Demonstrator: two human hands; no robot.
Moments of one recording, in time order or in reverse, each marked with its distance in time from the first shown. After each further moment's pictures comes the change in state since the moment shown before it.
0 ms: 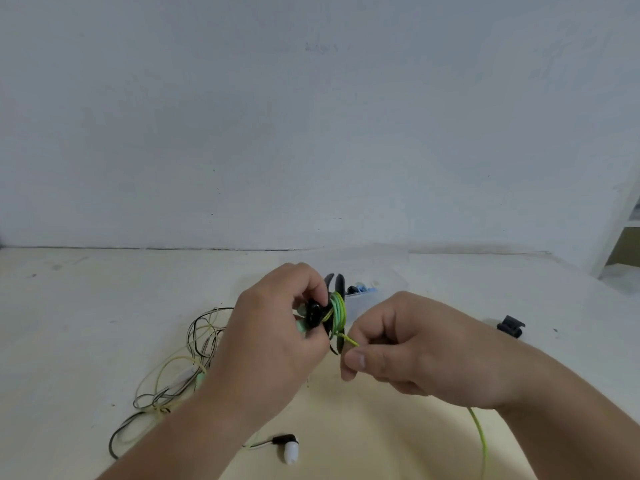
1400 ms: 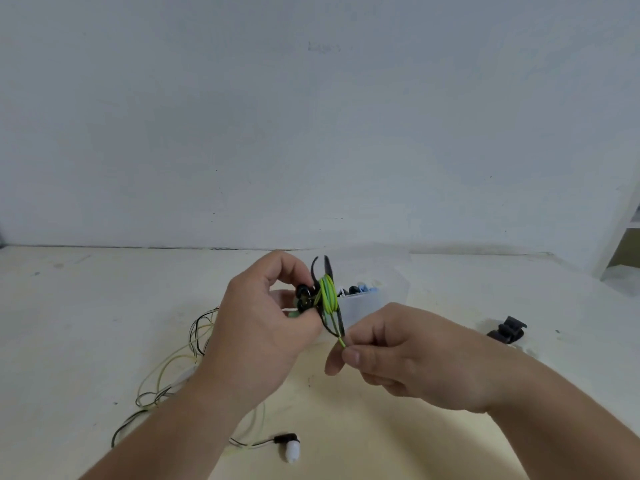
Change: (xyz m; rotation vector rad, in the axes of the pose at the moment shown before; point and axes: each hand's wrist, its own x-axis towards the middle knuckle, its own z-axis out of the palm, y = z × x) left_hand 0.007 0.003 -0.004 -0.384 0.060 -0.145; right_hand 0.009 0.009 0.008 -0.029 0.011 0.072
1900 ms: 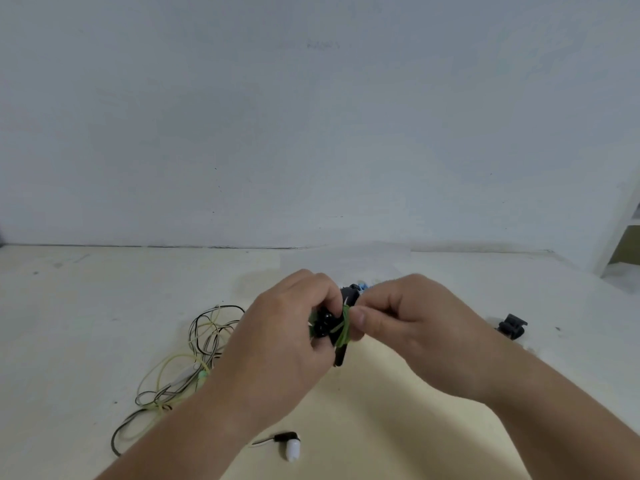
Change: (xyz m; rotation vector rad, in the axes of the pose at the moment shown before) left_hand -0.008 -0.004 0.002 0.524 -0.190 0.227; right_hand -0.004 -0.011 -0.002 -0.227 0.353 -0.129
